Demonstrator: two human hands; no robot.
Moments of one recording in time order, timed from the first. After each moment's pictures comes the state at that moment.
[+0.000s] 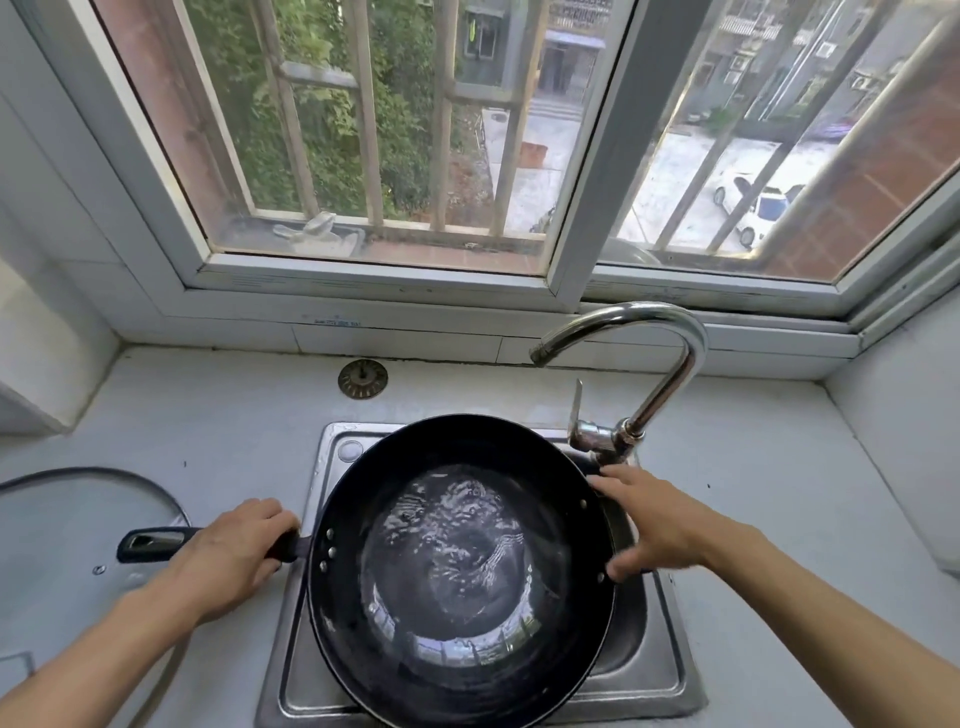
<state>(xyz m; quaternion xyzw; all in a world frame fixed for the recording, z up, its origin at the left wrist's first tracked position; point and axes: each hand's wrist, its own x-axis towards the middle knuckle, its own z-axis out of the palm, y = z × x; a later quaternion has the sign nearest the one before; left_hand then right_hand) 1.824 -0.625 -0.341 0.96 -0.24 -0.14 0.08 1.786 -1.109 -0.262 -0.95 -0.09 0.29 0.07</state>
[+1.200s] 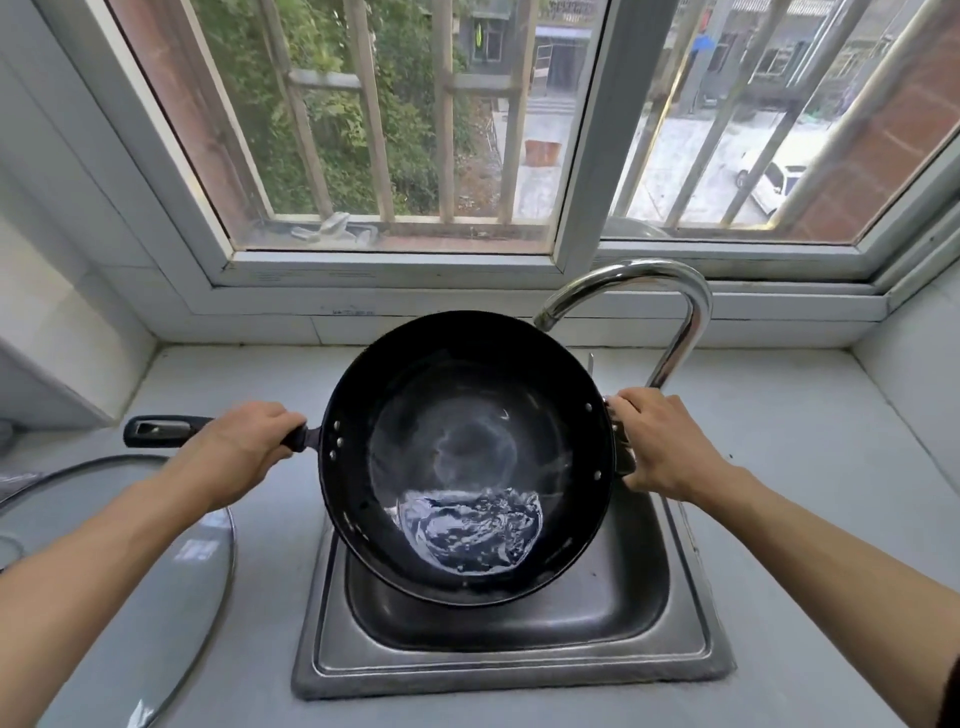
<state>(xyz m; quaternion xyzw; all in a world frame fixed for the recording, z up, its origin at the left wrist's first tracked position) 1.876 -0.617 -0.280 0.96 -0.26 -0.02 0.04 1.804 -1.100 -0.265 -0.99 -0.10 0.06 -0.05</state>
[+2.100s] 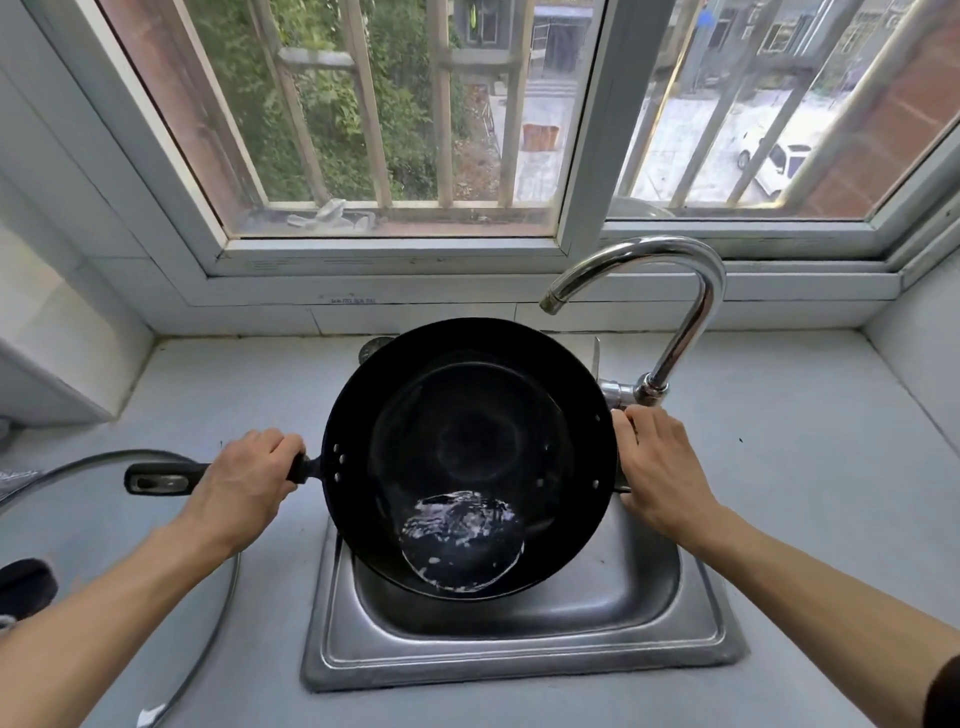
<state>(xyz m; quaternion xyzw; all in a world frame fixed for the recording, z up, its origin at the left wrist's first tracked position) 1.839 -0.622 -0.316 0.97 -0.22 0.02 0.05 1.772 -1.086 -0.321 -1.00 -0.06 -0.04 -0.07</state>
